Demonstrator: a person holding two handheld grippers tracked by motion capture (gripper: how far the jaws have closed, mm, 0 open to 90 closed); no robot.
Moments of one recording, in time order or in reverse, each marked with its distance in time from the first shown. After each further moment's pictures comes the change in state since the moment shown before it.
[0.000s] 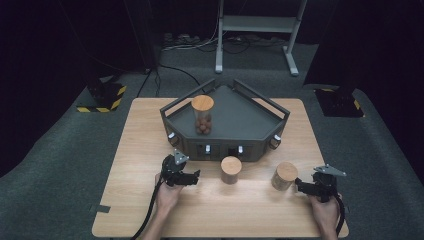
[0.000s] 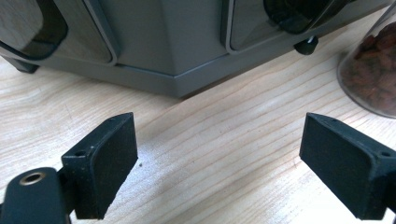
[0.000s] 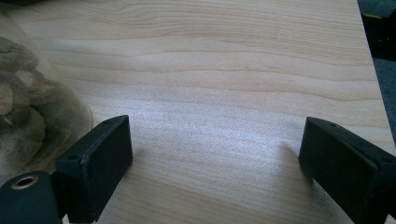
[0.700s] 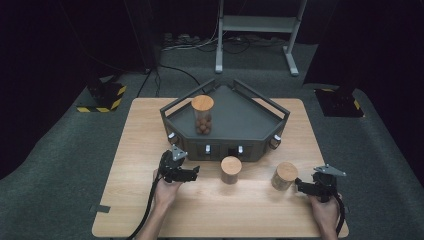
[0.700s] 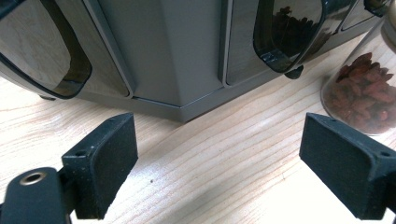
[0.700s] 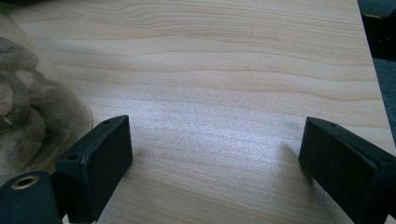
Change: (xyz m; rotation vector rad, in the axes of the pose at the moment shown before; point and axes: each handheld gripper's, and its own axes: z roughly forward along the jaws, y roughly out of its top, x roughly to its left) left arm -0.003 0.021 -0.013 -0.029 -0.024 0.011; right arm 0.000 0.000 0.000 0.000 0.000 0.000
